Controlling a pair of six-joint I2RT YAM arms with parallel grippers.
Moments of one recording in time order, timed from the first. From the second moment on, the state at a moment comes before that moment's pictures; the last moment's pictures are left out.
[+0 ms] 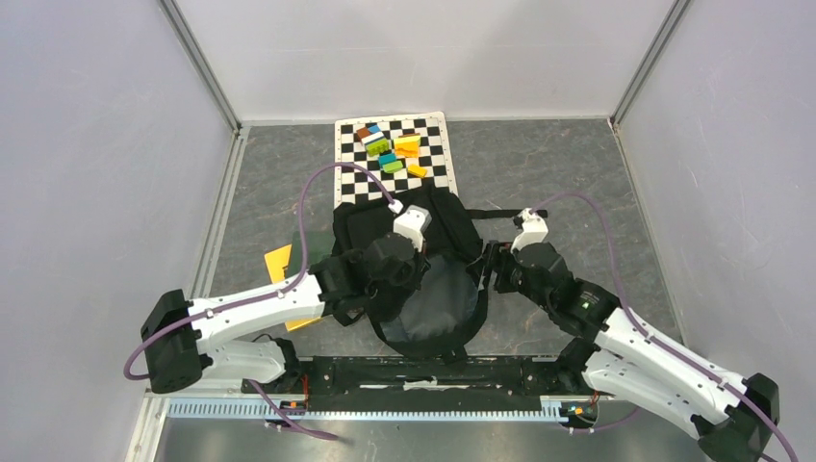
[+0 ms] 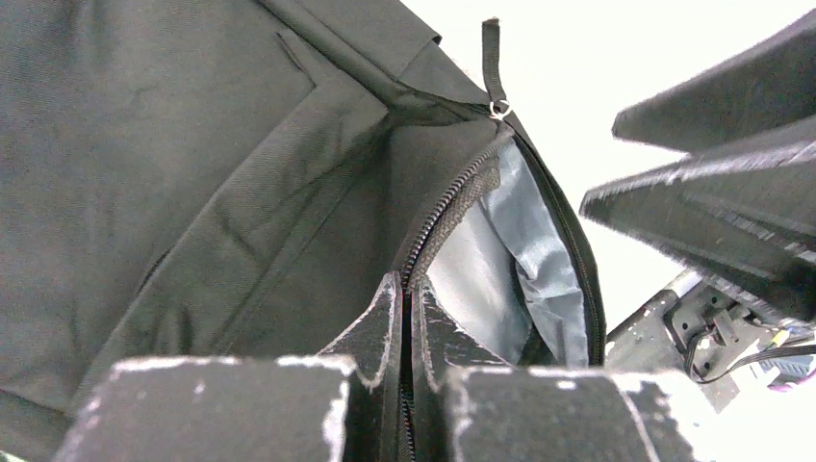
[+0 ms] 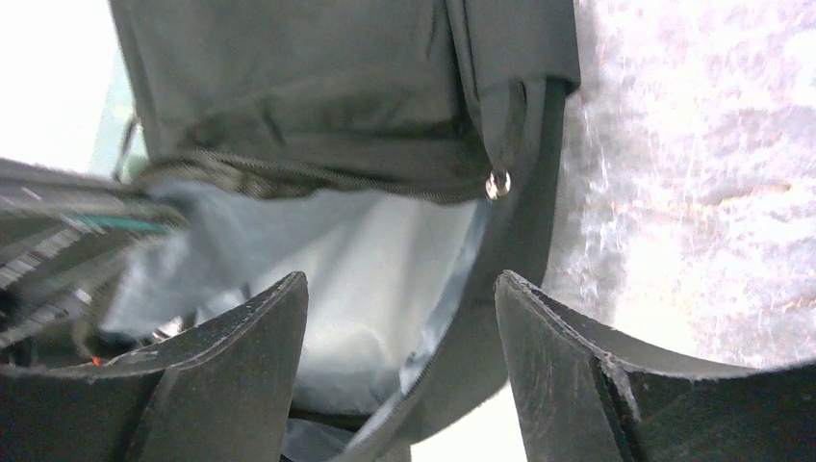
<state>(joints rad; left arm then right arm) -1.10 1.21 0.85 -0.22 -0.33 -0.51 0.80 0.75 0.58 -0.35 0.23 0.66</state>
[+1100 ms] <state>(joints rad) -0.56 1.56 1.40 -0.45 -0.01 -0.17 0.81 0.71 0.54 -0.60 0.56 0.57</state>
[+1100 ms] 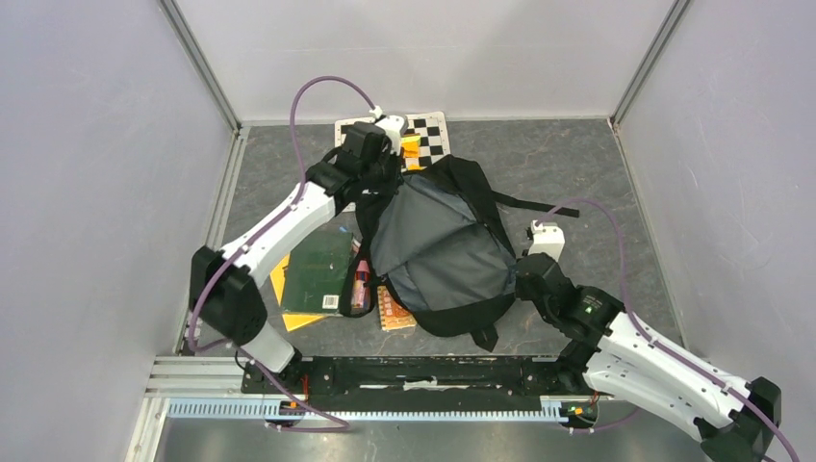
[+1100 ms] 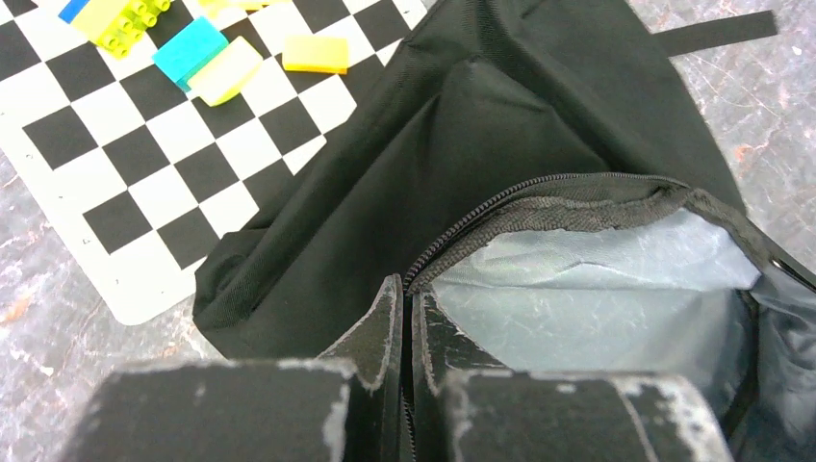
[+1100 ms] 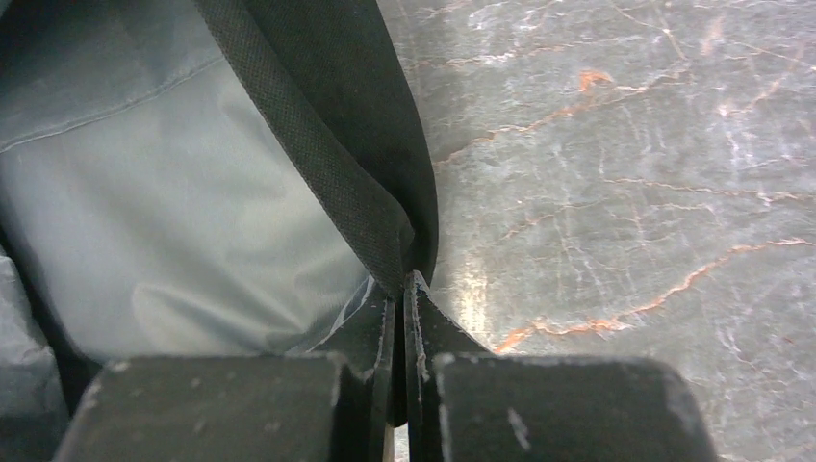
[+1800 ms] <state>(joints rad) -0.52 1.97 1.53 -0.22 0.26 -0.14 0.81 0.63 0.56 -0.69 0.61 0.60</state>
